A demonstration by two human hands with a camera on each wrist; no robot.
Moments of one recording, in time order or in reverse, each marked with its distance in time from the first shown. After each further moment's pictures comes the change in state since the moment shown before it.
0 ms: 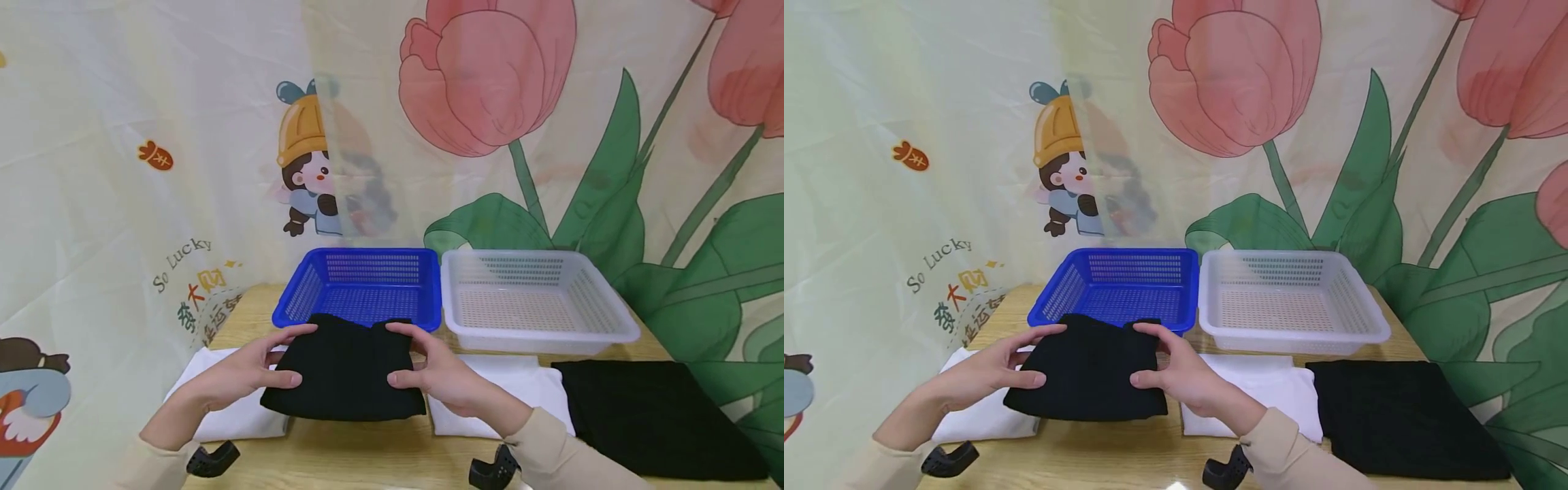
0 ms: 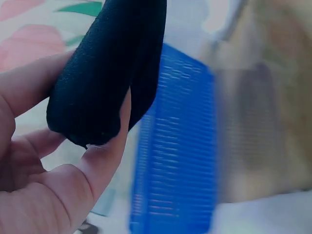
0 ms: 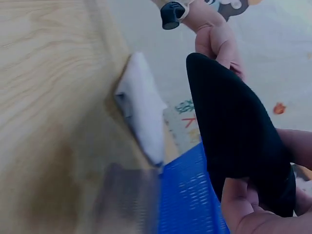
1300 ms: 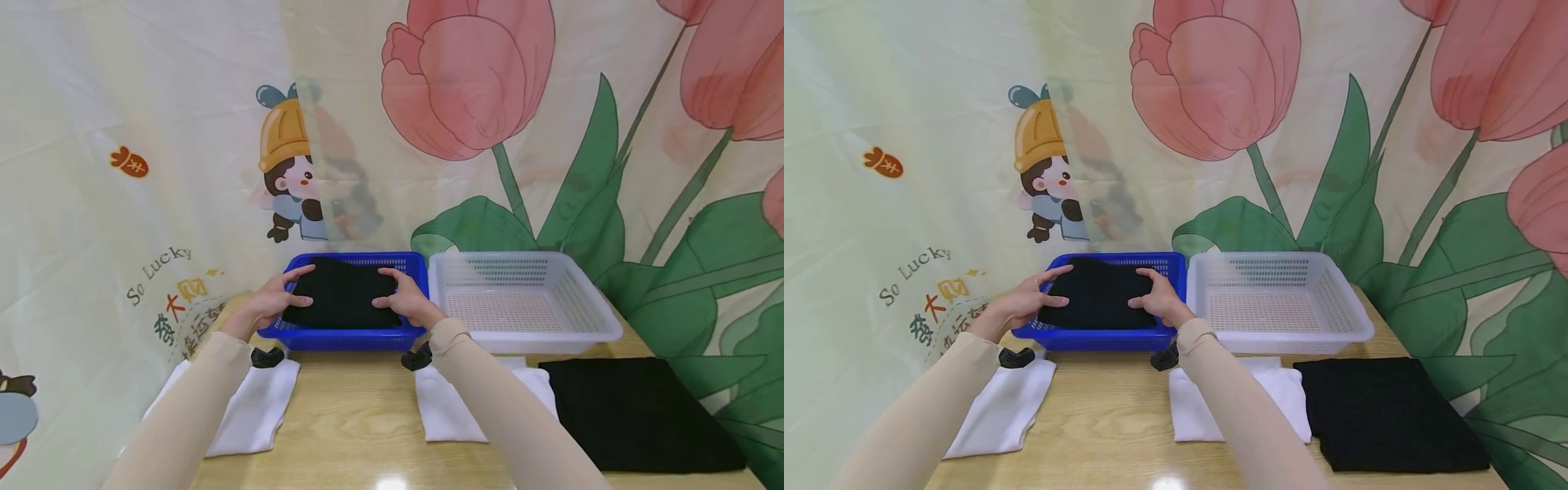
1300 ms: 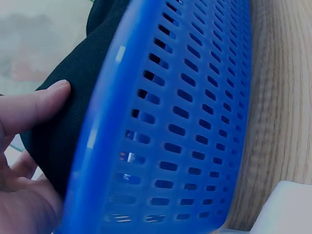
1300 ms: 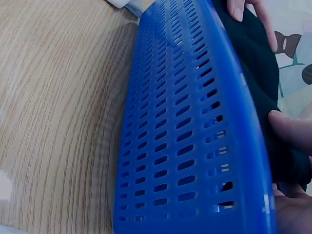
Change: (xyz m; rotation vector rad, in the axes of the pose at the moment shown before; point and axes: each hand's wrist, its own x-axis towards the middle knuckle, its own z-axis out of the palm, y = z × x) left_hand 0.167 -0.040 -0.073 -0.084 0.229 -0.022; right_hand 0.156 0.005 -0.072 -0.380 0.371 0.037
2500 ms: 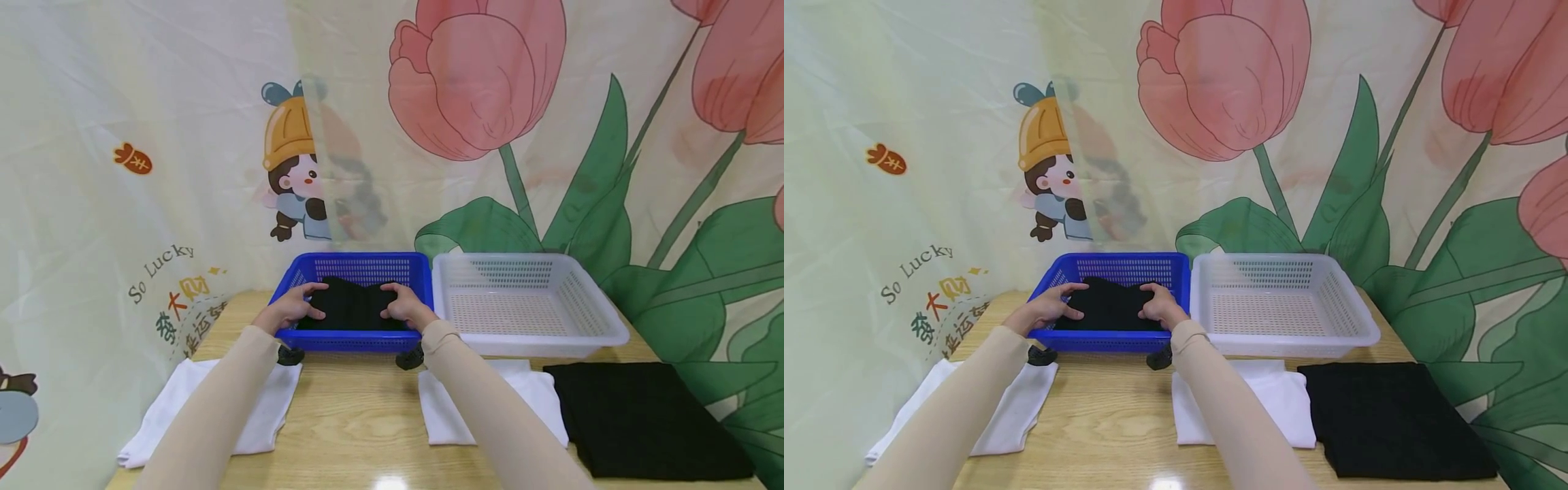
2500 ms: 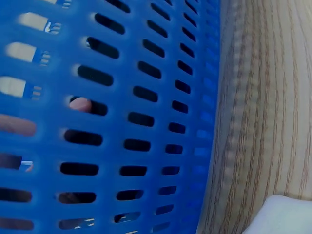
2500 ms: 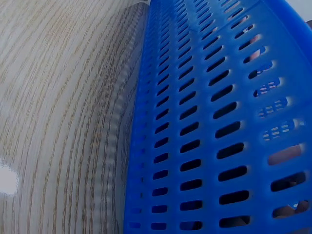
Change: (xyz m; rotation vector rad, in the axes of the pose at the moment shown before) left_hand 0.023 -0.017 0.026 0.124 -0.023 -0.125; right_hand 0.020 0.021 0.016 -0.122 0.041 0.171
